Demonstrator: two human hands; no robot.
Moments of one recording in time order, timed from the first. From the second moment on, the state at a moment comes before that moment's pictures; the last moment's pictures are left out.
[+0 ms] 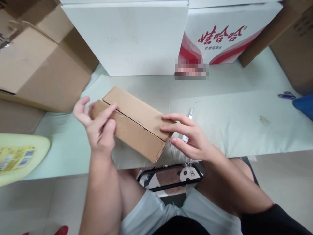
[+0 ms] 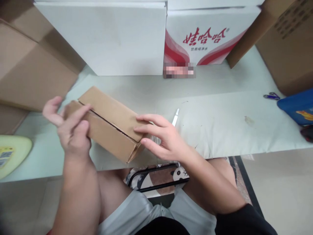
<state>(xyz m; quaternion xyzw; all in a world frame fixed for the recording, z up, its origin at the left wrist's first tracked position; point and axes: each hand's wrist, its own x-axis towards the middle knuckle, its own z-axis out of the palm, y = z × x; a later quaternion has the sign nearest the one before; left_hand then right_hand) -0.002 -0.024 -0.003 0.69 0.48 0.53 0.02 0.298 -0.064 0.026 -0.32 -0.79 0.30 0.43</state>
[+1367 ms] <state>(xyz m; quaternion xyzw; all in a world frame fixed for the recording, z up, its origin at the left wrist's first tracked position) 0.025 -0.028 -0.012 0.59 0.59 0.33 0.43 0.314 -0.063 0.027 -0.32 -0.81 0.29 0.40</state>
